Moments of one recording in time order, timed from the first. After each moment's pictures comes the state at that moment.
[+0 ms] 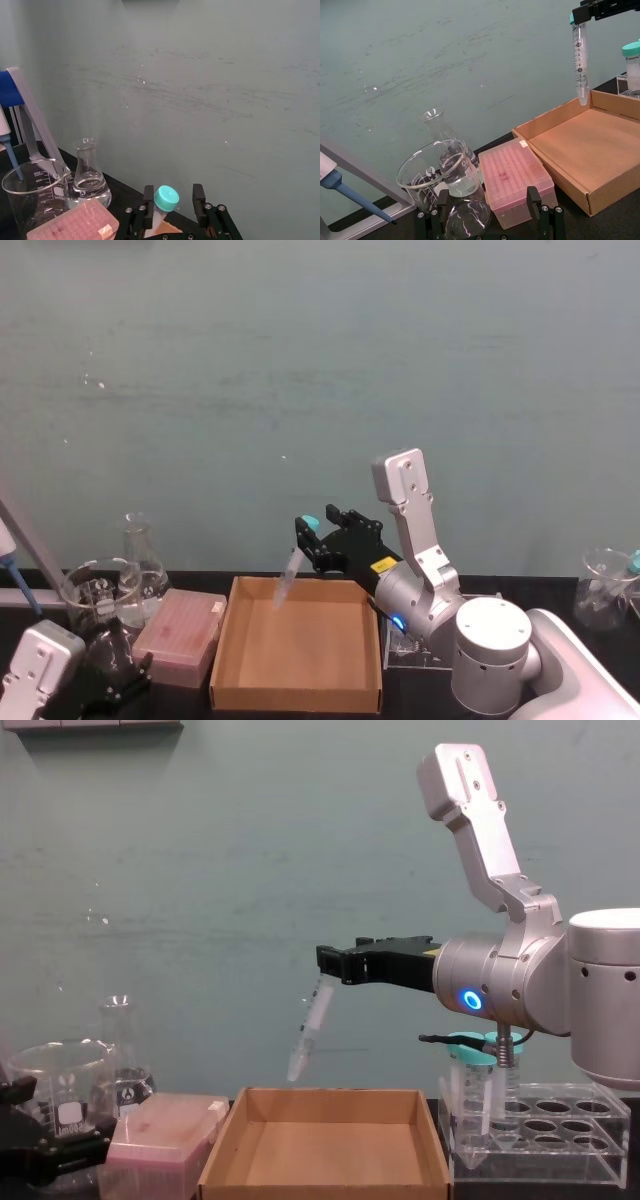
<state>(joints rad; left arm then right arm) -0.20 0.60 0.45 -1.41 -0.25 -0.12 0.03 0.62 0.02 -0.37 -1.08 0.13 0.08 0.25</state>
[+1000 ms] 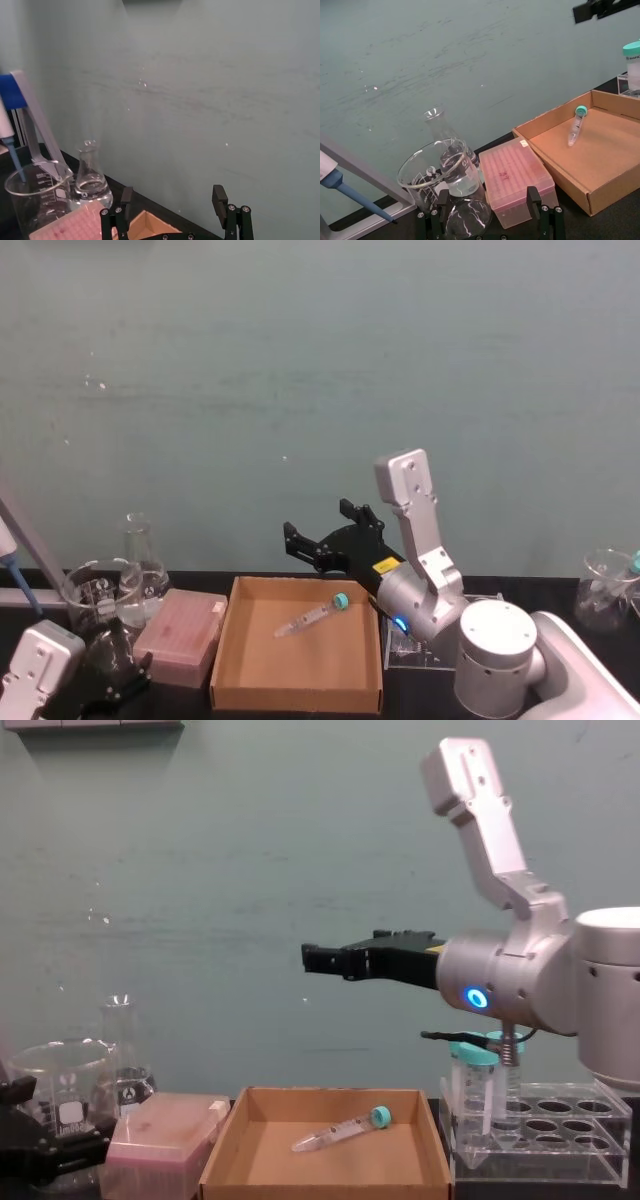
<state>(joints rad) -0.20 0.60 0.45 -1.41 -0.25 -0.12 0.03 0.60 0.03 -0.36 -1.11 0.13 0.08 0.25</state>
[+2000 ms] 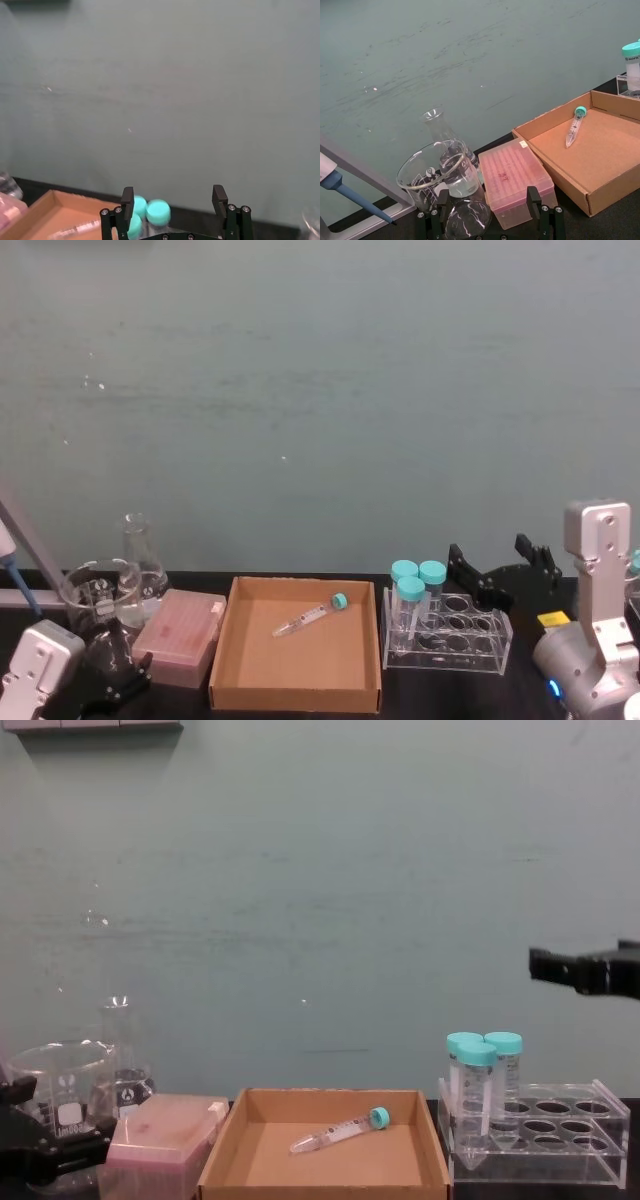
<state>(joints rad) -0.20 0.60 0.45 -1.41 -0.25 -0.12 0.03 0.23 0.16 -0.12 -1.58 0.11 0.19 0.07</state>
